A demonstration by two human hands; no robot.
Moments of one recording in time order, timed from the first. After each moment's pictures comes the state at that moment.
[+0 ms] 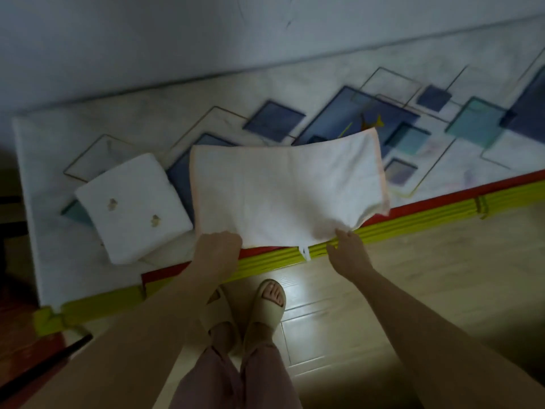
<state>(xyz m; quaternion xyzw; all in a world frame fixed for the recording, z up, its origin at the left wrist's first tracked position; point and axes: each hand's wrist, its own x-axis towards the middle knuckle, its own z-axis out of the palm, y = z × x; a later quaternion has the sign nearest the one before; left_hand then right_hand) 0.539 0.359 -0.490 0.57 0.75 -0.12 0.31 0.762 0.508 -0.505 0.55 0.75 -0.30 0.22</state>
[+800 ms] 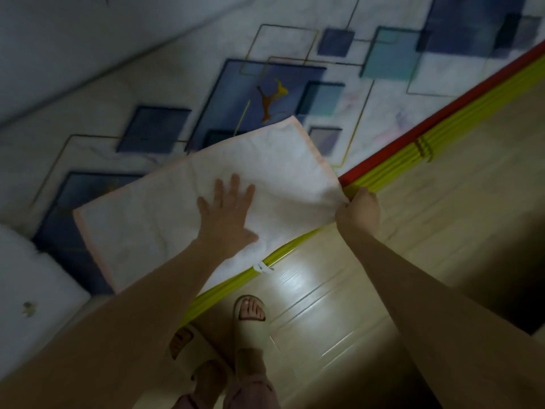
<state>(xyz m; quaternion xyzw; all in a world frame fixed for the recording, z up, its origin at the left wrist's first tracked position) 0.633 0.530 -0.551 0.64 0.69 -0.19 0.27 0.850 0.609 -0.541 0.79 0.56 -0.25 -0.02</state>
